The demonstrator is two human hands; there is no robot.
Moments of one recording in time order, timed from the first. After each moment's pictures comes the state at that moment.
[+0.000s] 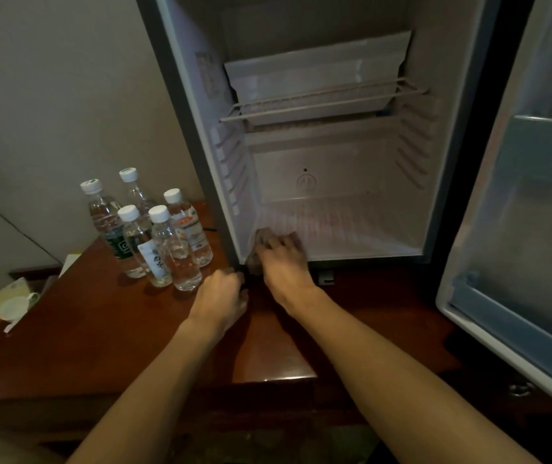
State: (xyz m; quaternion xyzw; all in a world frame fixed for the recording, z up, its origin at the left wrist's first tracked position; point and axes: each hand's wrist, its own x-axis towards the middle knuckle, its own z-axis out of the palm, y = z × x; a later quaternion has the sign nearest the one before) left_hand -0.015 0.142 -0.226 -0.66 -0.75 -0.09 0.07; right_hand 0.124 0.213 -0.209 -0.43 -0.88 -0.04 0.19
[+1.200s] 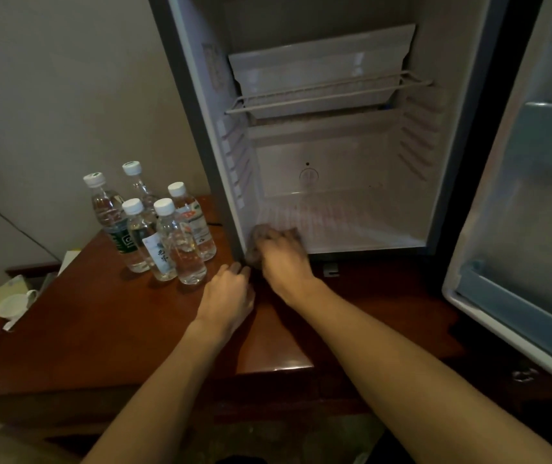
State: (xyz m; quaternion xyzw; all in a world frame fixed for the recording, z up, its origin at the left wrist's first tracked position) left_hand -0.008 0.130 -0.235 -0.67 -0.73 -0.10 0.11; right_hand 0.113 0.206 -0.209 -0.43 -0.87 -0.02 0.23
